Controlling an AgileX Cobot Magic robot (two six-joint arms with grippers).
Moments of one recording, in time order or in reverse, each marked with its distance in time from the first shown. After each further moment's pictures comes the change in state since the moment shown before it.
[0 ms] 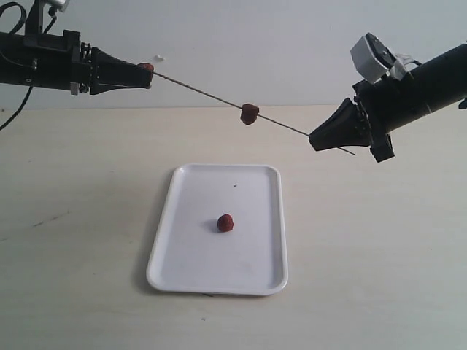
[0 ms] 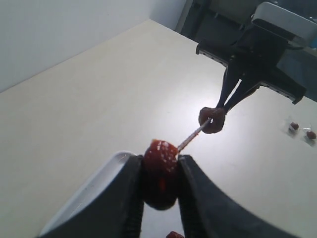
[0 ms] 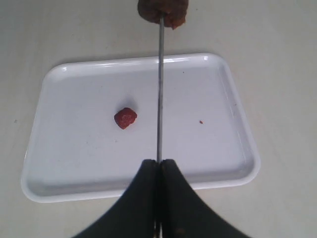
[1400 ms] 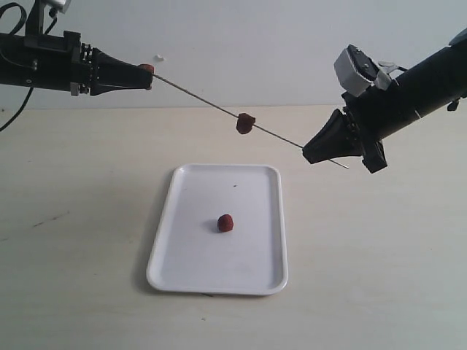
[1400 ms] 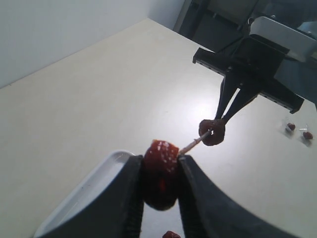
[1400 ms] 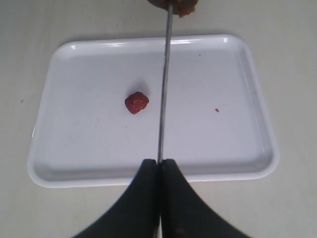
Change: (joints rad) left arm 0.000 0.000 0.002 0.000 0.004 -0.009; right arm 0.045 0.000 0.000 -0.080 -0.027 0.030
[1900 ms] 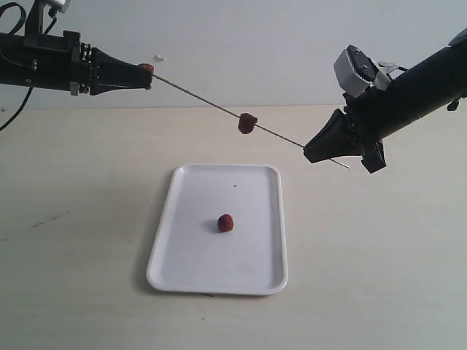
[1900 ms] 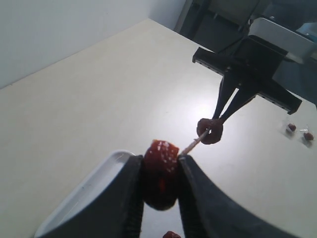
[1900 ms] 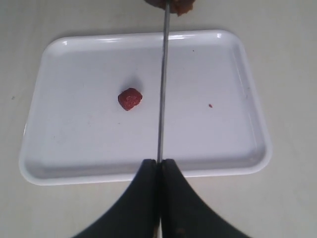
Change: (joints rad) left arm 0.000 0.000 0.000 0.000 0.000 -0.002; right arm 0.000 0.000 0.000 -0.007 -0.023 0.004
